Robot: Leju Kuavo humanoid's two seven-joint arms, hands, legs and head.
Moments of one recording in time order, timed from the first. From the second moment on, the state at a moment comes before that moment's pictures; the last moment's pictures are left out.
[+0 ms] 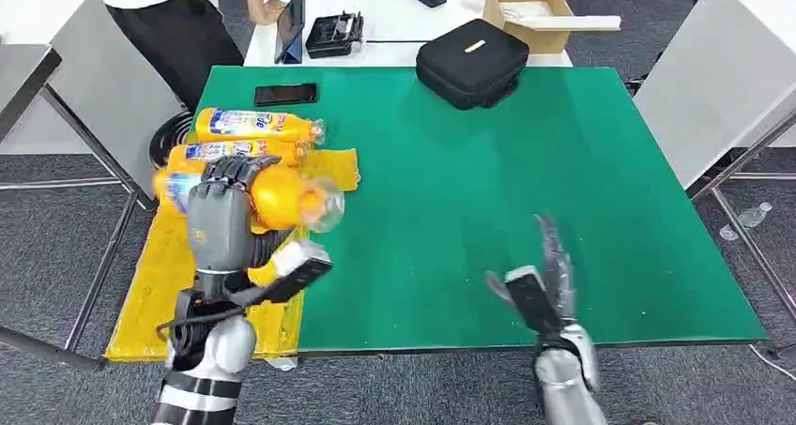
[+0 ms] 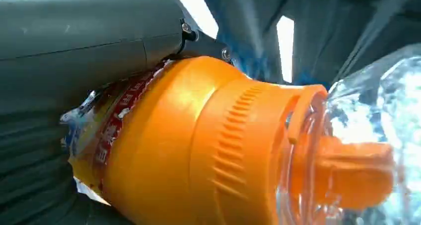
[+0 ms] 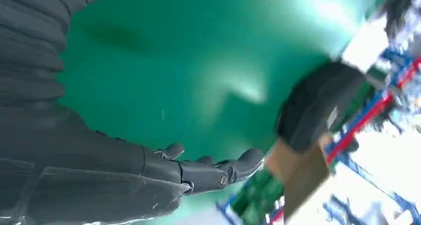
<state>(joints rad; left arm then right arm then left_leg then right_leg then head) -0.19 -0.30 -0.22 -1.54 -1.37 0.45 -0.22 -0.05 0.10 -0.13 -1.28 0.72 -0.11 -0.56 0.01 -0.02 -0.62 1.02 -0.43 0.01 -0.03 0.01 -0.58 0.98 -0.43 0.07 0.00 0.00</state>
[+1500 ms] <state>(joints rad) -0.34 -0.06 -0.14 -0.86 -1.32 0.48 -0.33 -0.05 0.11 -0.22 -1.28 0.64 -0.10 -0.70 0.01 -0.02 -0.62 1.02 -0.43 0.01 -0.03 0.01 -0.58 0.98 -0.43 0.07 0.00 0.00</state>
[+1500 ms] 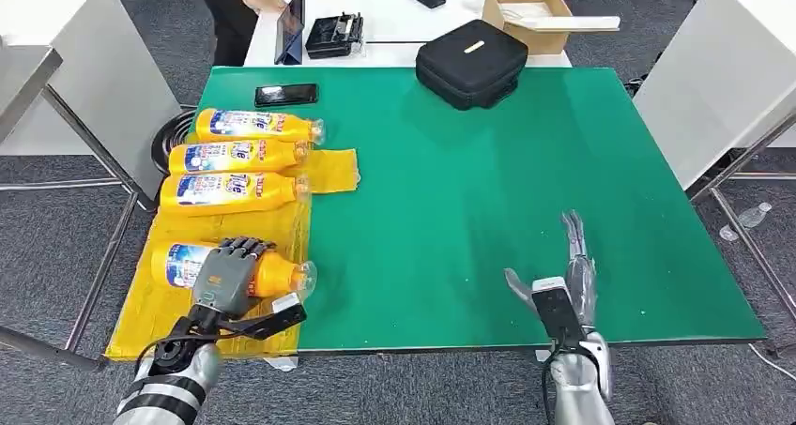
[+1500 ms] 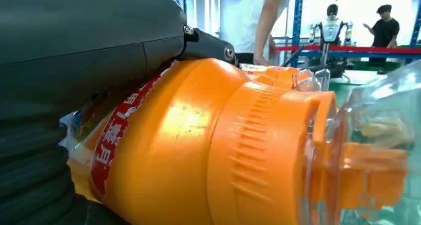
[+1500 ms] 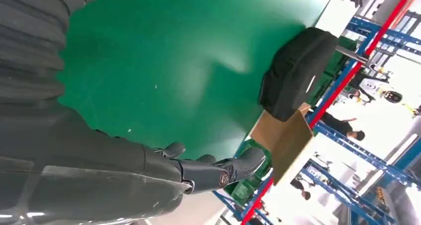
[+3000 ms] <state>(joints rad) -0.56 -0.06 -0.15 -0.51 -1.29 0.19 -0.28 -0.12 0.00 -0.12 -1.13 0.49 -0.17 -0.70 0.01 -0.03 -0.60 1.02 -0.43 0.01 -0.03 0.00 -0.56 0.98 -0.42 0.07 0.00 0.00</state>
